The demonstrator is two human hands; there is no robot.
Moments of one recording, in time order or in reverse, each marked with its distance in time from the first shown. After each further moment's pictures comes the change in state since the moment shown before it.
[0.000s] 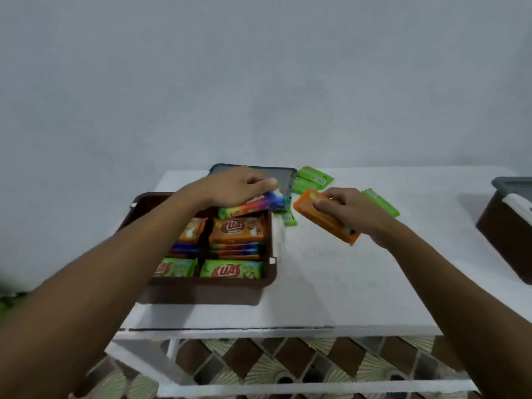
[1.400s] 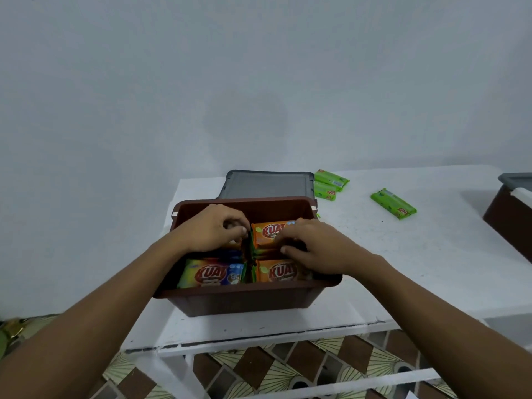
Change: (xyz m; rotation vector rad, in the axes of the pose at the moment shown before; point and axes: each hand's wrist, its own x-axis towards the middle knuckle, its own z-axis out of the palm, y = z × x) left_hand -0.089 -0.131 0.005 -0.178 0.033 0.078; right_hand 0.001 -0.072 0.136 -0.565 -0.124 -0.488
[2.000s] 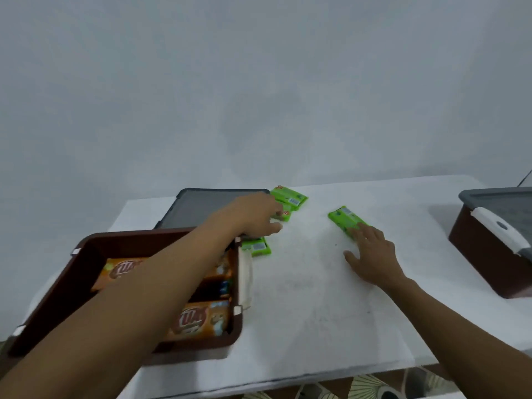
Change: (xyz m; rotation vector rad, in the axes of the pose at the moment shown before) left_hand 0.214 0.116 0.079 0.636 -0.124 0.031; right_hand -0.108 0.275 0.011 -0.188 0.196 0.700
